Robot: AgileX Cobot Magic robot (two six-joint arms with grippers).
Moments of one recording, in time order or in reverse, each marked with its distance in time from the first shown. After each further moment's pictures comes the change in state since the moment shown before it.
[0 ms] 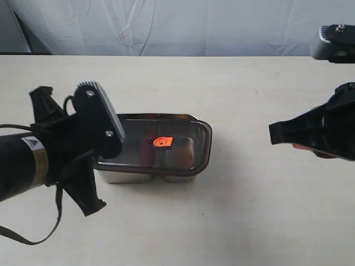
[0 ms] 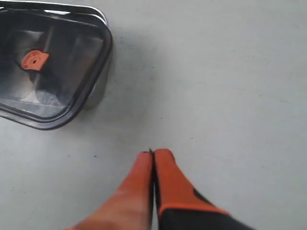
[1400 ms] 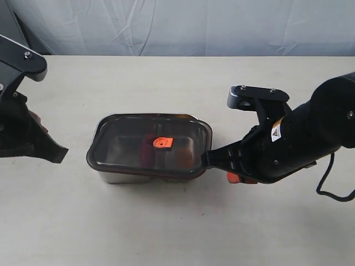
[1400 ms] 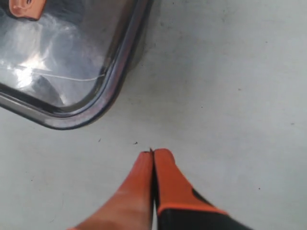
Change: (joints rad) left arm 0.439 -0.046 -0.177 -0.762 0.221 0.366; right arm 0.000 0.420 0.027 0.373 -0.256 -0.222
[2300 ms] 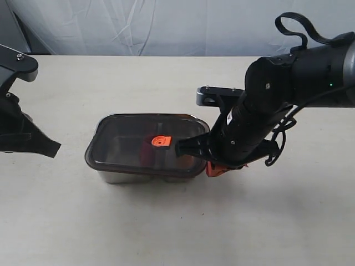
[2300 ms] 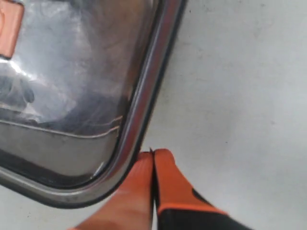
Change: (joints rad) left arm 0.124 0.047 -0.002 -0.087 -0.003 0.082; right arm 0.000 0.298 -0.237 0.020 0.096 -0.002
